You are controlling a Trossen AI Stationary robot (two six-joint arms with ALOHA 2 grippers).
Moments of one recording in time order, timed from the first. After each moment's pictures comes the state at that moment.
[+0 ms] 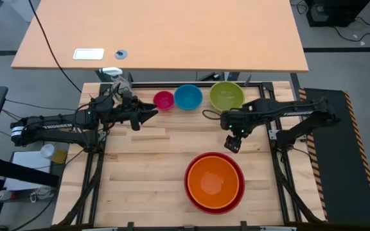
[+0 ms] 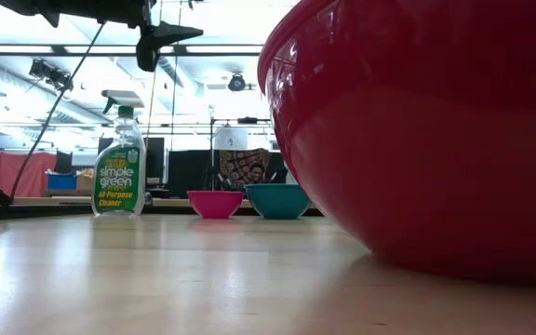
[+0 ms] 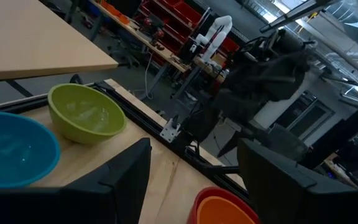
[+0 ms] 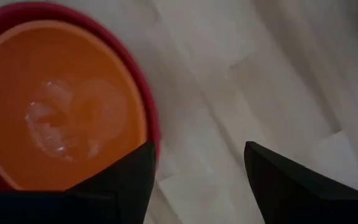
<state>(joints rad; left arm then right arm) 0.21 0.80 0.62 0.19 0.00 -0.61 0.05 1.40 1.40 -1.33 -0.06 0.61</state>
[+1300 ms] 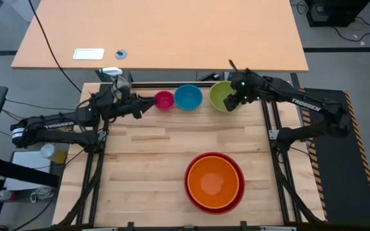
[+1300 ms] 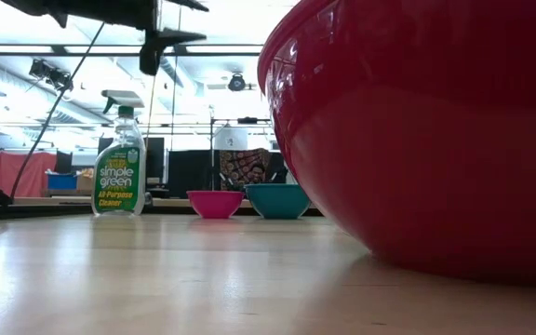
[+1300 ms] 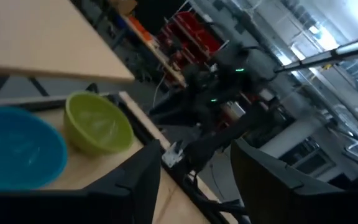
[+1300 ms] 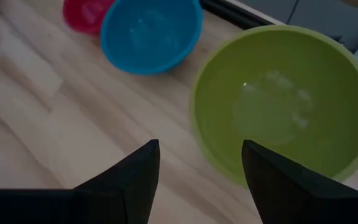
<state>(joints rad) 0.28 0.84 0.67 0.20 -0.04 -0.79 -0.55 1.20 1.10 -0.84 0.03 0.43</state>
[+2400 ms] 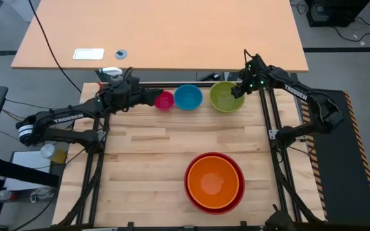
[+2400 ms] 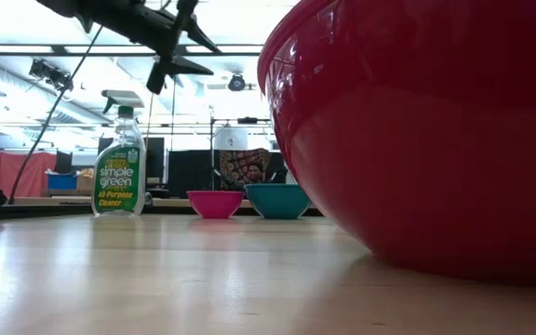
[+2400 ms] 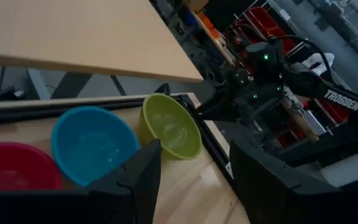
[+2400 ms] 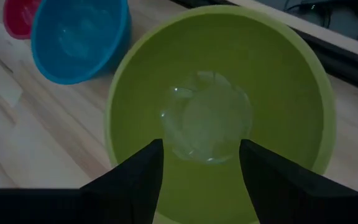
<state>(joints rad) 0.41 1.03 0.79 0.05 -0.12 -0.81 -1.00 1.35 1.00 -0.71 -0.34 0.13</state>
